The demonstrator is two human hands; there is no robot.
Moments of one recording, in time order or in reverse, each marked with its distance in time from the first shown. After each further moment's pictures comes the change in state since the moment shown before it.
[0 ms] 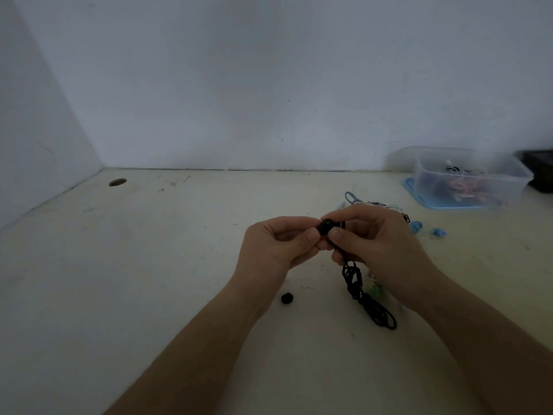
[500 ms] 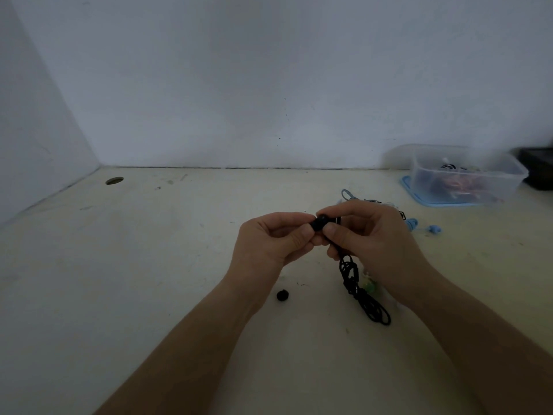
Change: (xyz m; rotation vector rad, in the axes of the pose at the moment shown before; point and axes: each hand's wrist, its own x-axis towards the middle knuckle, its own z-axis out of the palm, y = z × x) left_hand 0.000 0.001 0.000 0.023 0.007 0.015; right_hand 0.000 -0.001 0.000 -0.037 0.022 -0.043
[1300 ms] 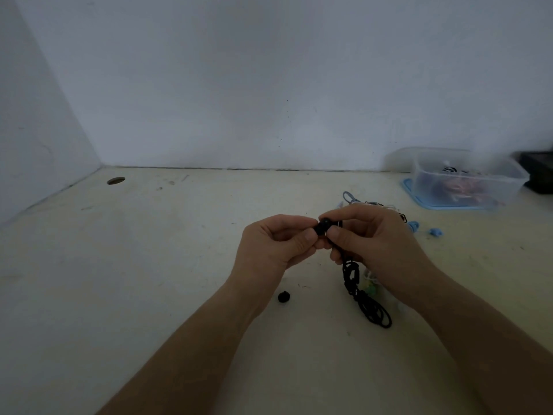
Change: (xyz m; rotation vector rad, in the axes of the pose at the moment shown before) left_hand -0.001 0.000 0.001 -0.002 -0.009 0.000; right_hand 0.002 -0.001 -0.003 0.059 -0.040 0.073
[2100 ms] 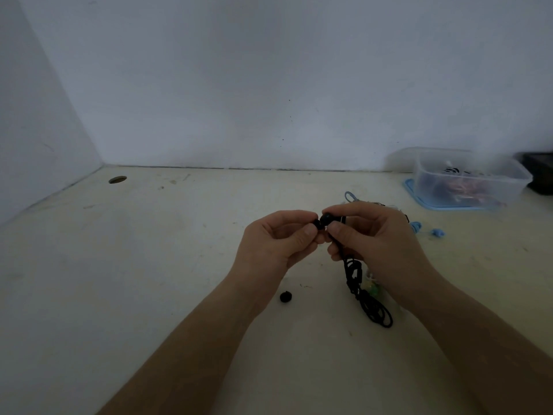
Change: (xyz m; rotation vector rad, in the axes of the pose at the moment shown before) left_hand 0.003 0.000 -0.002 -0.070 -0.009 -0.040; right_hand -0.003 -0.002 0.007 0.004 0.089 -0.040
